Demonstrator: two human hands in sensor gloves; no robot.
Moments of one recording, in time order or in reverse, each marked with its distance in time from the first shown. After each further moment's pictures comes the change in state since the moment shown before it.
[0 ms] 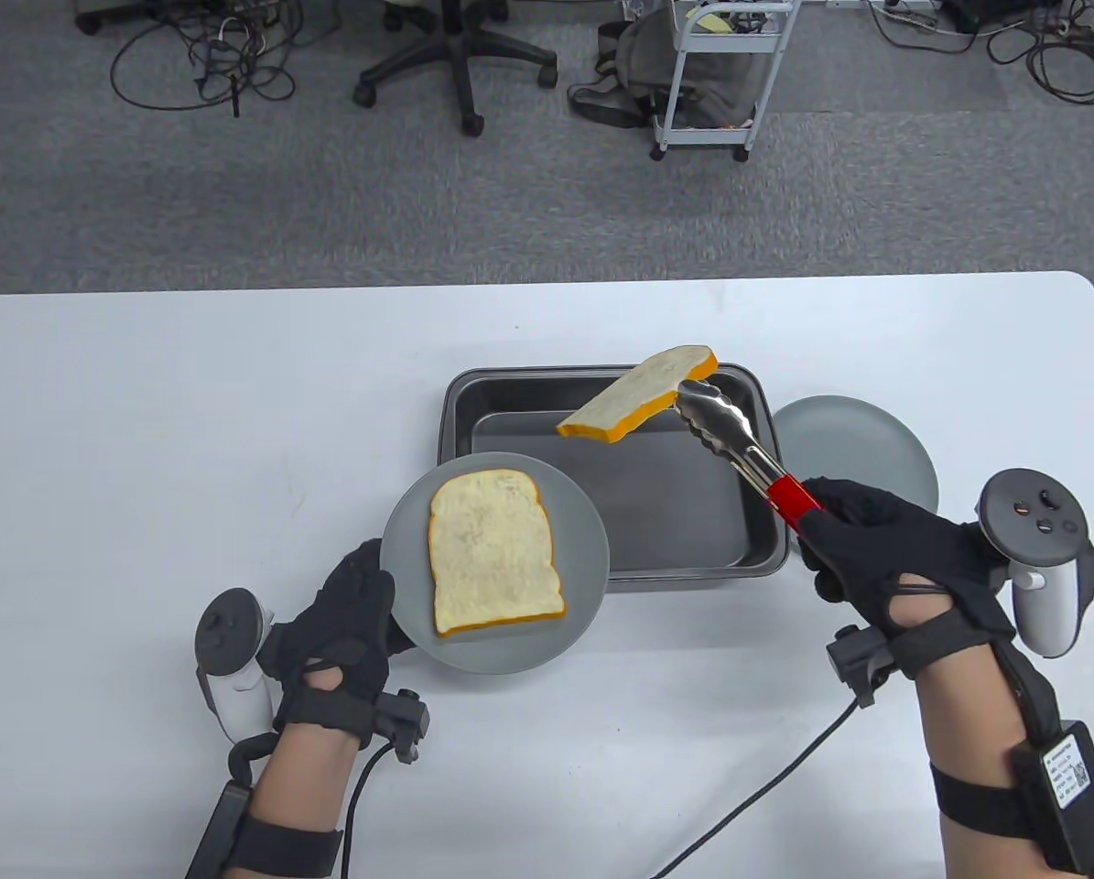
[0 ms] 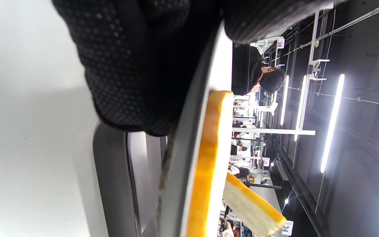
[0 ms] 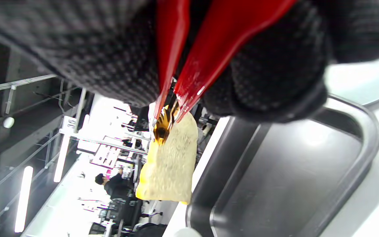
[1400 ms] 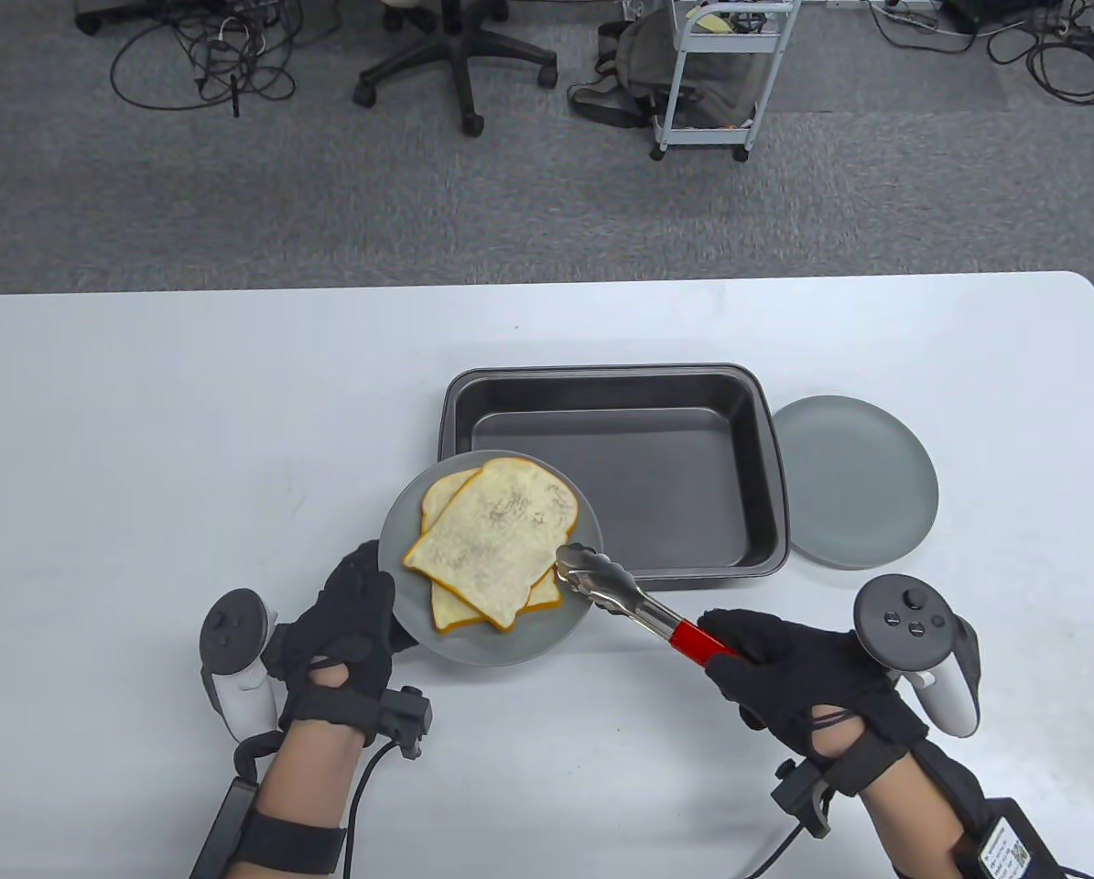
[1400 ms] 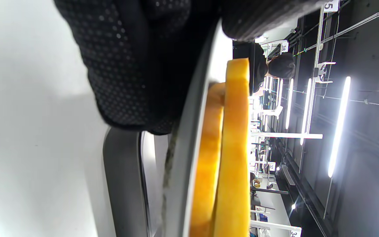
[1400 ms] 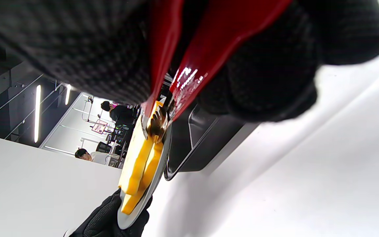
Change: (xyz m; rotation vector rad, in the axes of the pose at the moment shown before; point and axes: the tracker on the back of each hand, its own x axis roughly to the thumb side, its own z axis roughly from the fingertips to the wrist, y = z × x) left_hand -0.004 -0.001 -0.002 0.026 0.017 -0.009; right_hand -0.048 0.084 0.041 0.307 -0.070 0.155
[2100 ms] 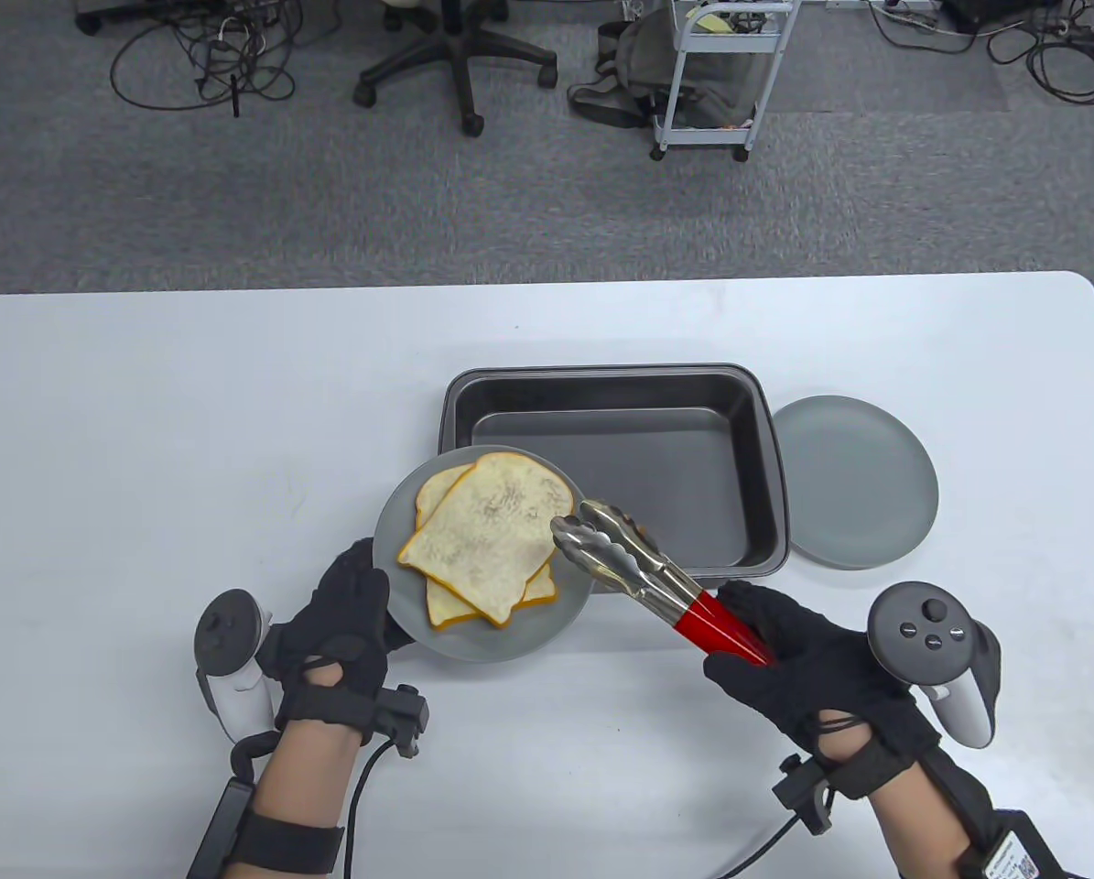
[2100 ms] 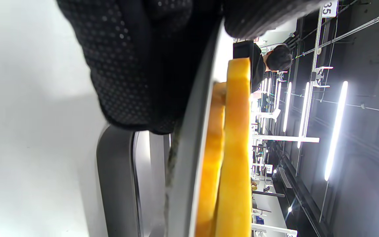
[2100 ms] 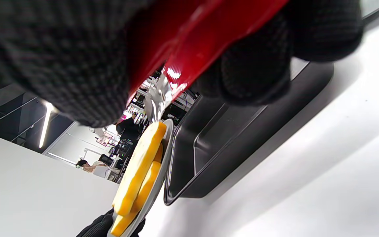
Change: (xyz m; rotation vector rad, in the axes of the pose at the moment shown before) left_hand 0.001 0.003 0.000 0.007 -0.006 0.017; right_hand 0.011 -0.010 0.009 -0.123 -0.055 0.083
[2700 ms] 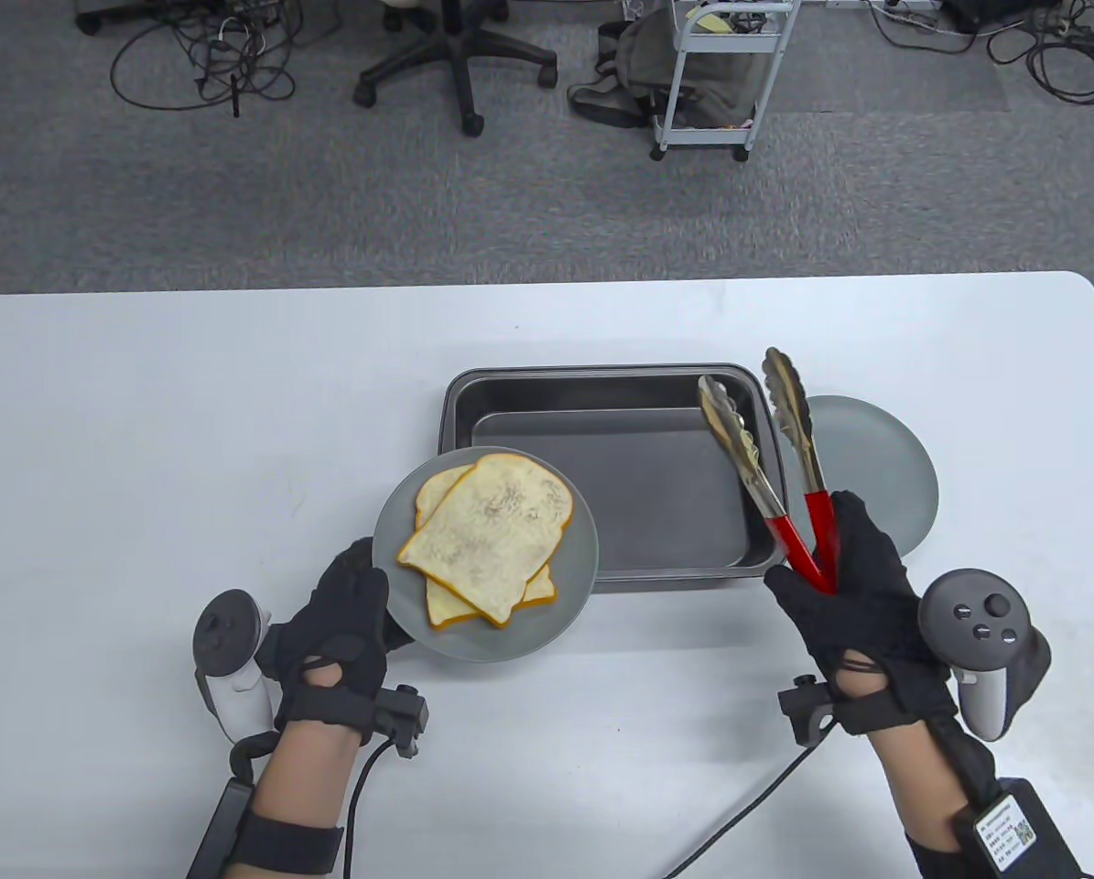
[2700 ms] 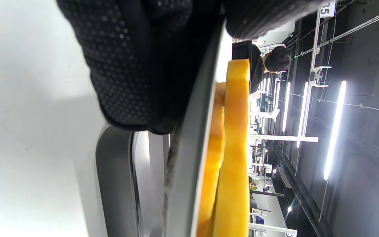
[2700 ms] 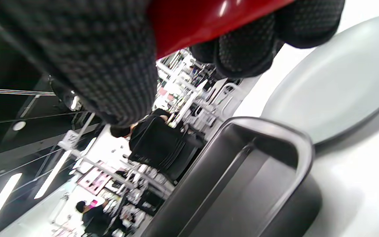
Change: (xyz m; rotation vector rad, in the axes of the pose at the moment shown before) left_hand 0.000 0.001 0.000 0.000 -0.004 -0.005; right_hand -0.030 -0.041 -0.019 -0.463 0.113 0.045
